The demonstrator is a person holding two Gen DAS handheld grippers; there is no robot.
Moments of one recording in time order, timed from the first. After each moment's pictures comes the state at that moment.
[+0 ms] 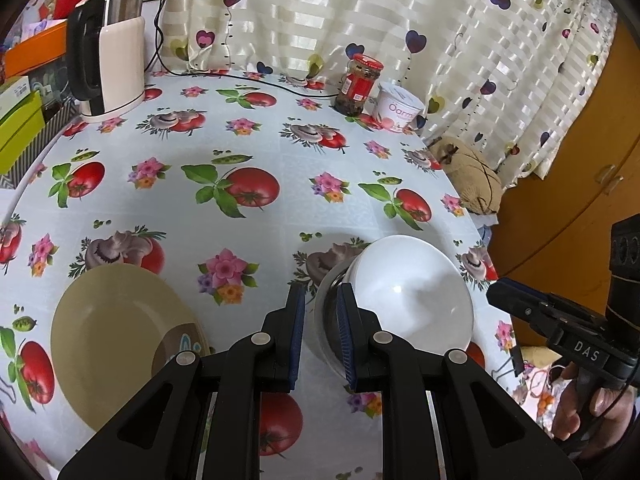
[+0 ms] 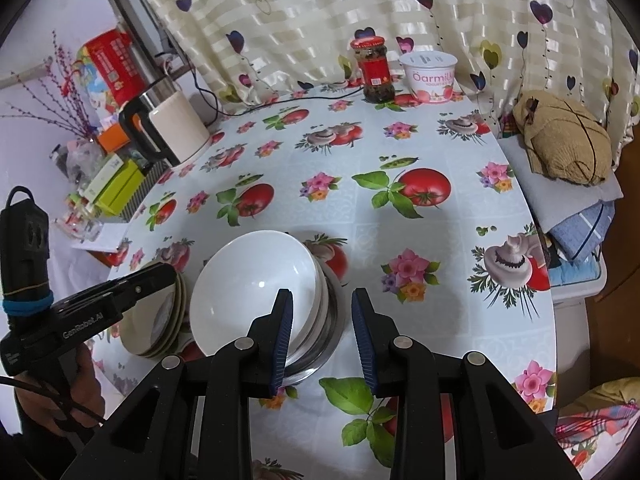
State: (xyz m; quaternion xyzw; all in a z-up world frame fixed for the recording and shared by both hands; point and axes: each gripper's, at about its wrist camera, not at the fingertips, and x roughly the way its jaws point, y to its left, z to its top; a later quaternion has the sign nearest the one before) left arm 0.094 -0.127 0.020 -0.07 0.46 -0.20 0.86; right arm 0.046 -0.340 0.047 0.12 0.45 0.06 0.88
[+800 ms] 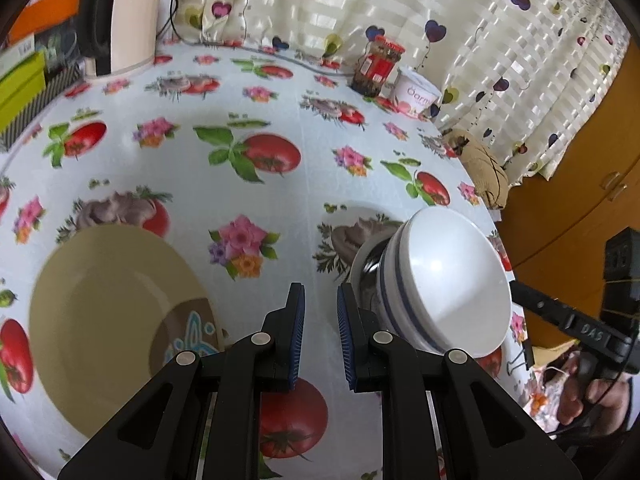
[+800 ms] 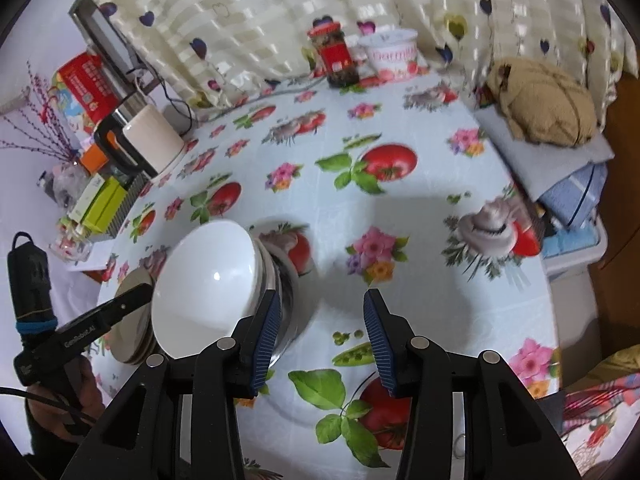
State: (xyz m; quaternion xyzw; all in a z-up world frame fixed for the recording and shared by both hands) left arm 0.101 -0.108 -0.022 -0.10 0.49 -0.20 0.84; right arm 0.042 -0.371 0.016 0.17 0.47 0.04 0.87
